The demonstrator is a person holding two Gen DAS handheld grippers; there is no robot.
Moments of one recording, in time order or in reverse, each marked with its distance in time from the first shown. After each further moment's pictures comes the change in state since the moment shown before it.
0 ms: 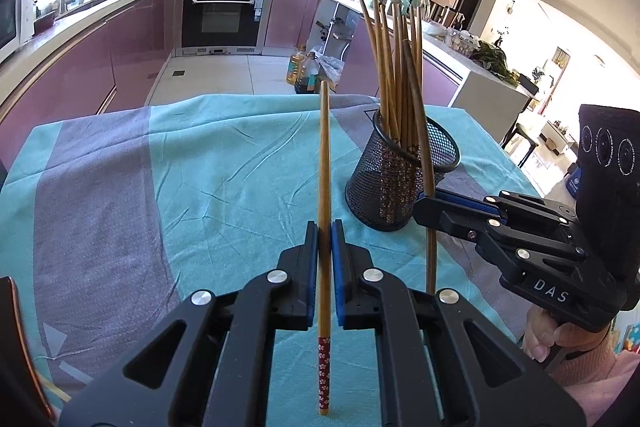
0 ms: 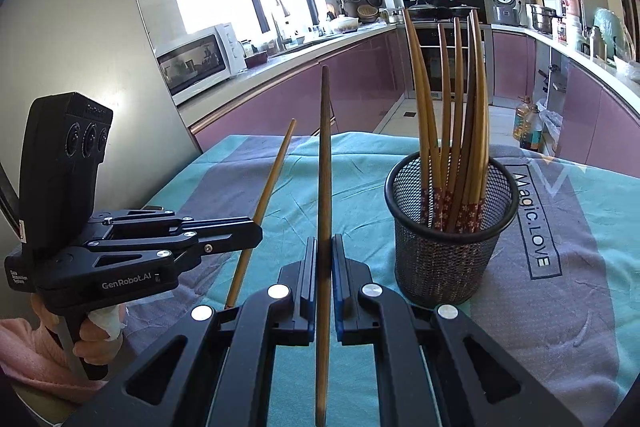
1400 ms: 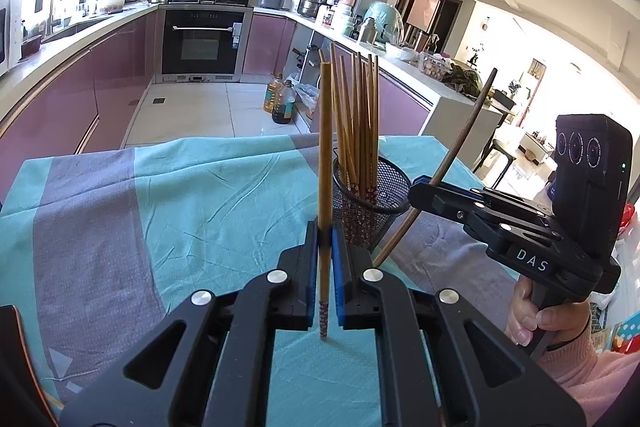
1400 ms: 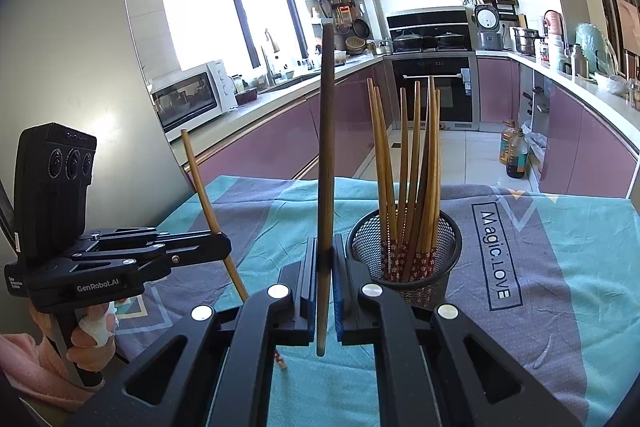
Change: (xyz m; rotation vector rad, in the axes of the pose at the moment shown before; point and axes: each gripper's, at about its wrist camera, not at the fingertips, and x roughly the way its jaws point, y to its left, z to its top) left arm -0.028 -0.013 0.020 0.032 -0.097 -0.078; right arm -0.036 -0.018 0.021 0.012 -0.115 -0.030
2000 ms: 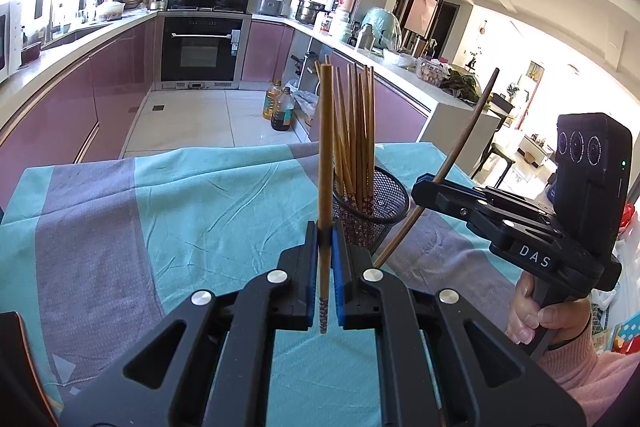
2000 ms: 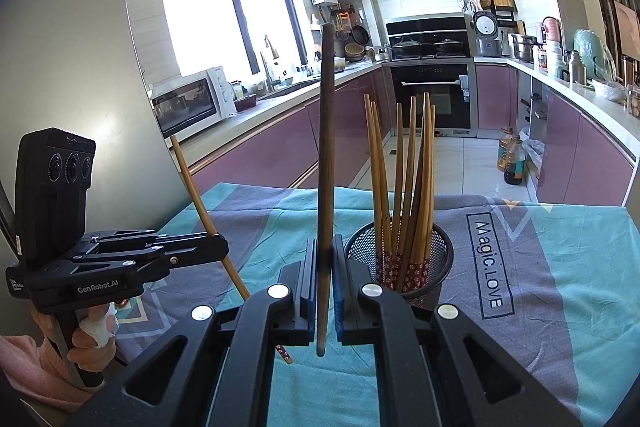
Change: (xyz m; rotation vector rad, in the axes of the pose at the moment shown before) left arm -0.004 -0.004 0.004 0.010 -0.022 0.000; right arm -0.008 -0.001 0.008 -0.009 -0.023 -0.007
